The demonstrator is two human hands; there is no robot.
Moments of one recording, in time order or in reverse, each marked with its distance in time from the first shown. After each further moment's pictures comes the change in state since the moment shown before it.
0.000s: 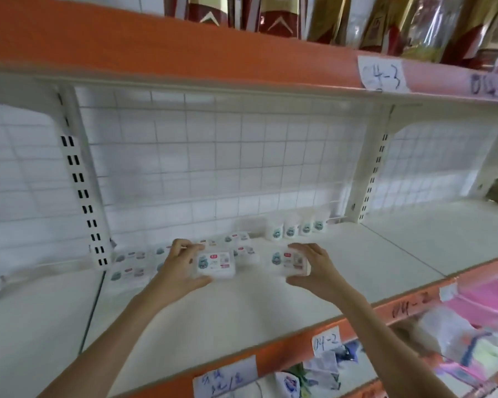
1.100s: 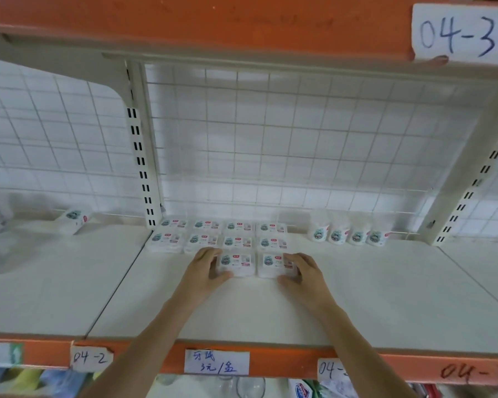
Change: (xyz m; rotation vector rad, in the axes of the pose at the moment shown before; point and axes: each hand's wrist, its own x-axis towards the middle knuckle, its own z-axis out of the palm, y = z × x) left_hand -0.035 0.002 0.051 0.006 0.238 -0.317; right_hand 0.047 0.018 0.072 0.230 -0.184 -0.192
